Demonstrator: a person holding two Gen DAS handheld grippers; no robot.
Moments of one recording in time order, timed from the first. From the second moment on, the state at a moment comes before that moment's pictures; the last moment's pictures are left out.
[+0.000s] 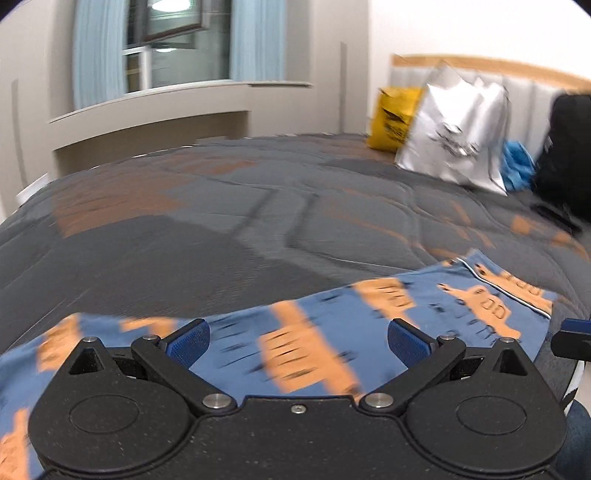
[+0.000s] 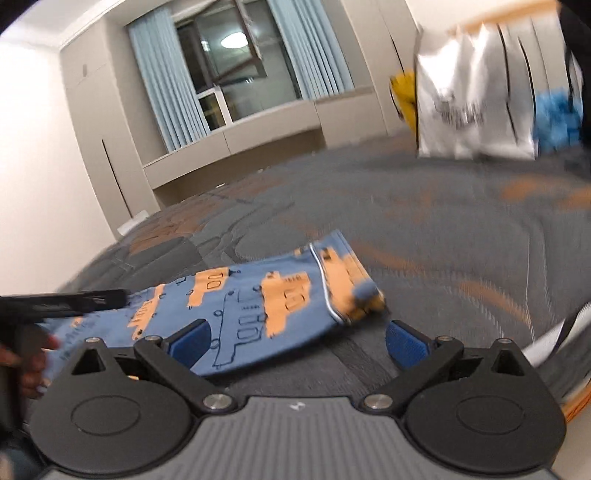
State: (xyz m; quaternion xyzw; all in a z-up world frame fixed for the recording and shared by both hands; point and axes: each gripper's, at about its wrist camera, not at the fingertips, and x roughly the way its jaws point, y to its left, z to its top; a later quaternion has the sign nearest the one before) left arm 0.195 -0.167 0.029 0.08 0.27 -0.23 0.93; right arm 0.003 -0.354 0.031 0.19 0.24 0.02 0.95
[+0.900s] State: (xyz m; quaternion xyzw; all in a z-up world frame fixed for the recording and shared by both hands) left arm 0.261 -0.239 0.053 -0.15 0.38 -0.43 0.81; right arm 0.011 -0.279 0.027 -0.07 0.16 -0.03 0.98
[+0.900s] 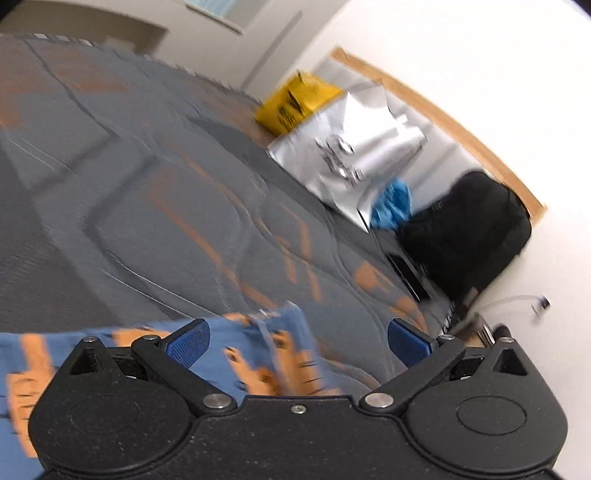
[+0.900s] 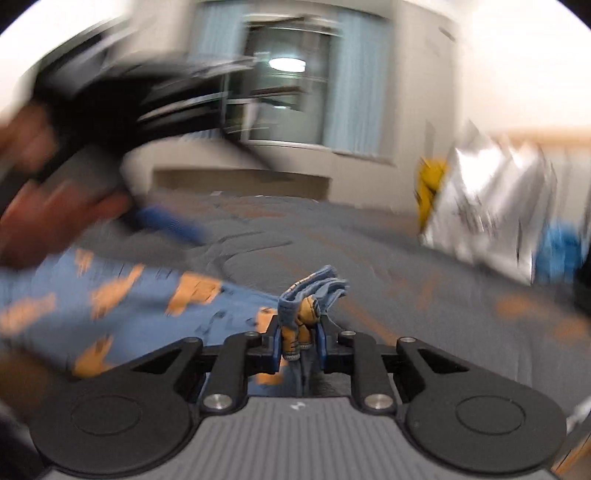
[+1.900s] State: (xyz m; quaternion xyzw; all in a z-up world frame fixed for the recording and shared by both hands) left arm 0.256 -0.249 0.012 -0.16 0.45 -0.39 0.79; right arm 0.000 -0.222 0.008 -0.20 0.16 -0.03 0.97
